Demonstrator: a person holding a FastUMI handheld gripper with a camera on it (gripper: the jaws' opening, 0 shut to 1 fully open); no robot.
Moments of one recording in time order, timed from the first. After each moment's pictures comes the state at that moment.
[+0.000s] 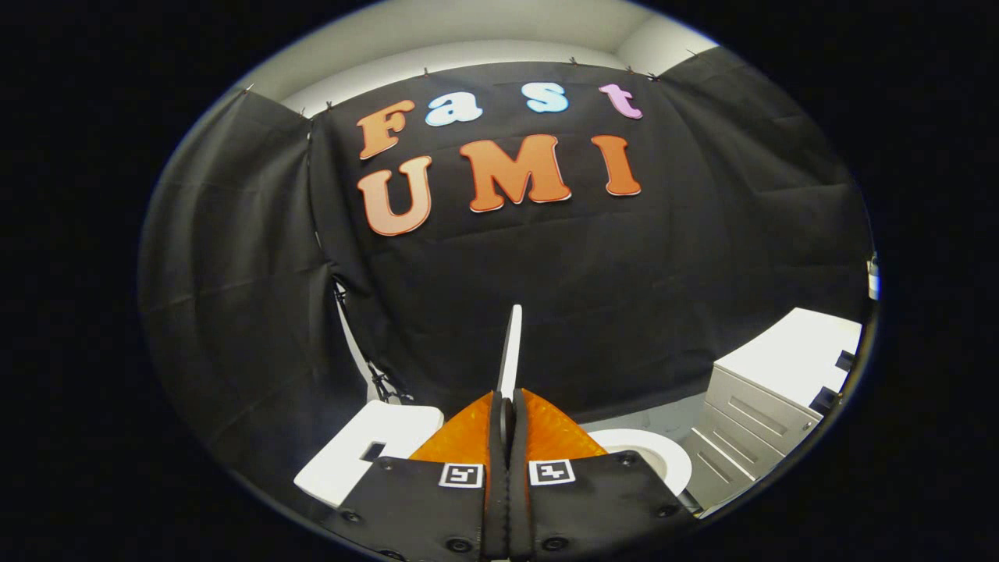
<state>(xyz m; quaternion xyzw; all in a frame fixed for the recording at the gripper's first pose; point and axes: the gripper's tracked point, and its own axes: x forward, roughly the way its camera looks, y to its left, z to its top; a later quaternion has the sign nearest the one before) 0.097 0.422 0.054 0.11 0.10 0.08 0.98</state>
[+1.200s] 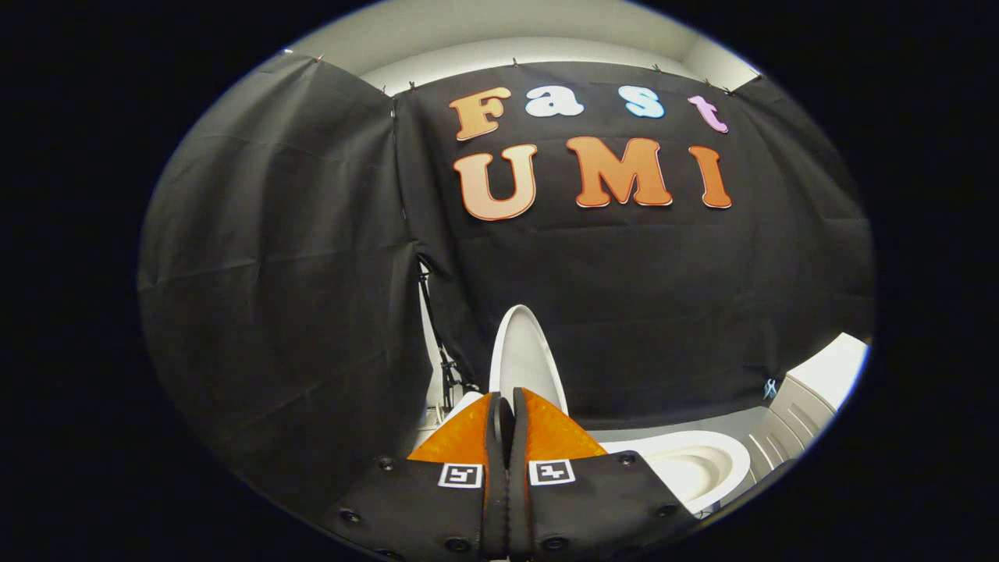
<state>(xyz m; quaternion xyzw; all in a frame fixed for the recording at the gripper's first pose) 0.053 0.617 0.068 0.08 0.11 0.20 0.97</state>
